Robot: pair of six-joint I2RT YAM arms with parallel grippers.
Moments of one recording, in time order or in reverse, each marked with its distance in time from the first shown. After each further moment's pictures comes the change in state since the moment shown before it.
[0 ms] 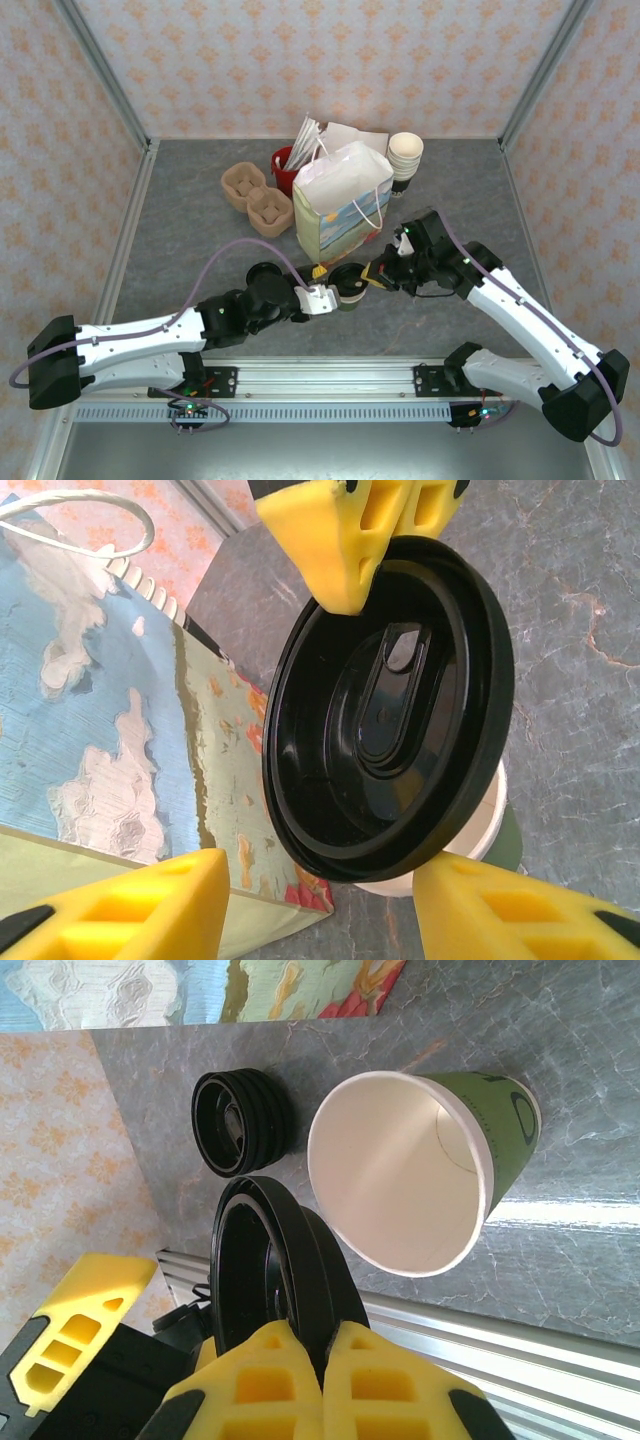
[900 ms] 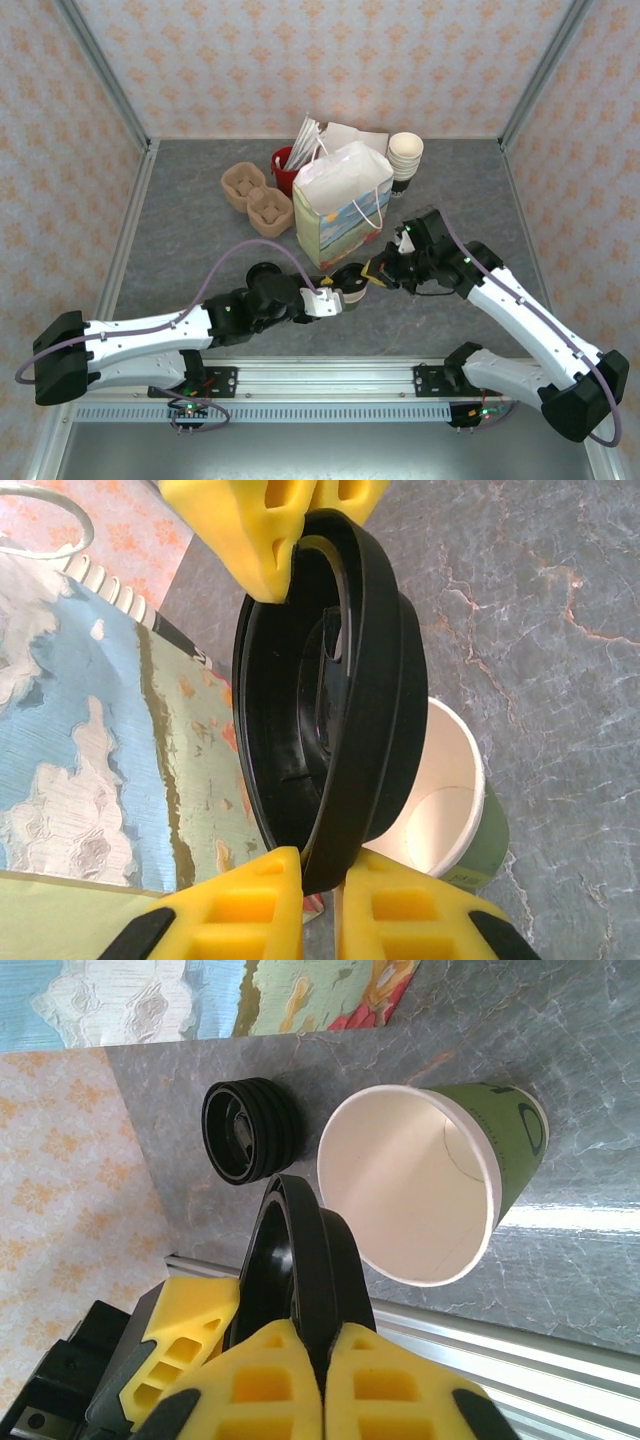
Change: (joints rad) left arm 0.000 0.051 0.026 -0.019 0.030 0.031; right arm -0.010 -0.001 0.002 0.017 0.001 0.002
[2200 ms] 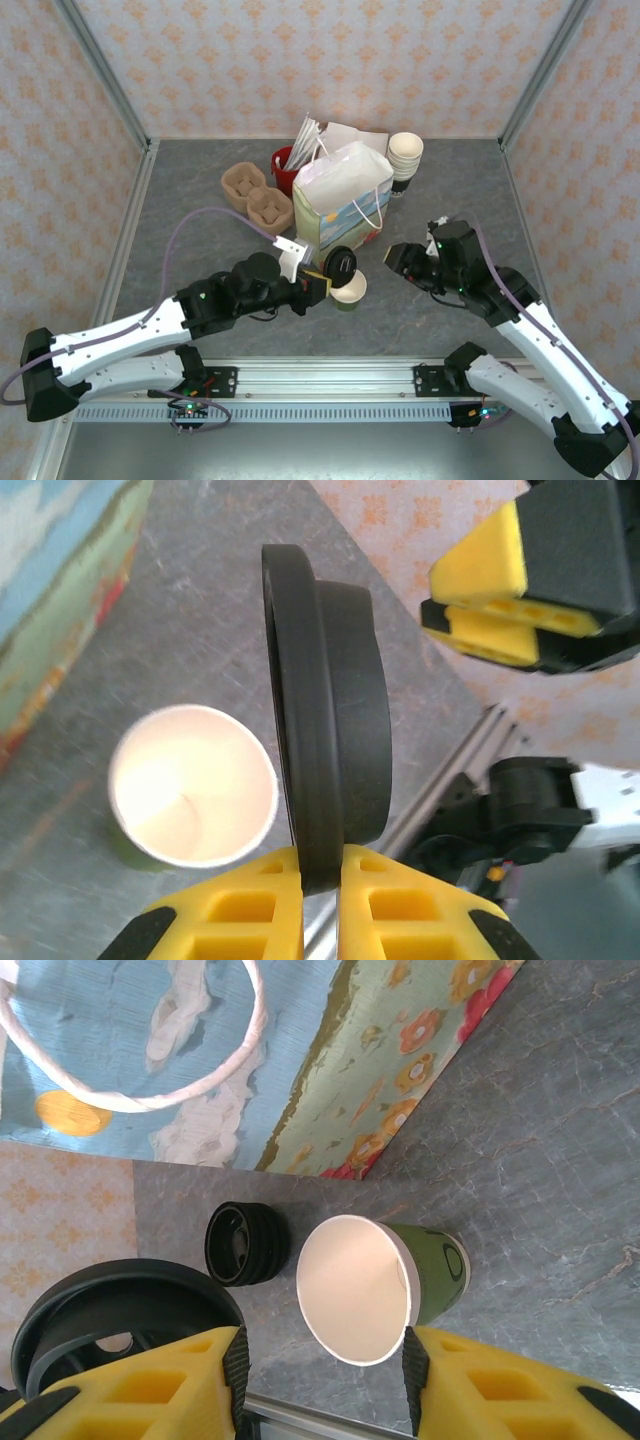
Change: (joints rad) left arm 0.094 -0.110 0.160 -0.266 0.263 -1.258; right arm -0.017 -0.243 -0.052 0.010 0.282 -0.101
